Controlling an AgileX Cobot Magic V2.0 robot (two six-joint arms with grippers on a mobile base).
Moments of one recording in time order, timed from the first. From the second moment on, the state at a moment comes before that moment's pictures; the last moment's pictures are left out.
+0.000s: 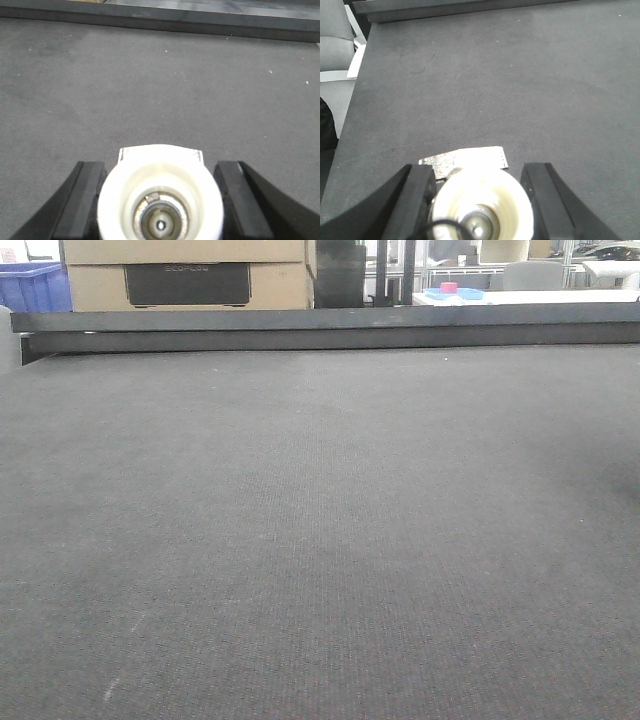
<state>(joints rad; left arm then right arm) 0.08 0.92 -1.39 -0.05 1.05 0.16 0.20 0.90 -1.16 -0.05 0.77 0.08</state>
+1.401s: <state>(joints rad) 0.08 0.92 -1.39 -0.05 1.05 0.16 0.20 0.90 -1.17 -0.05 0.77 0.08</state>
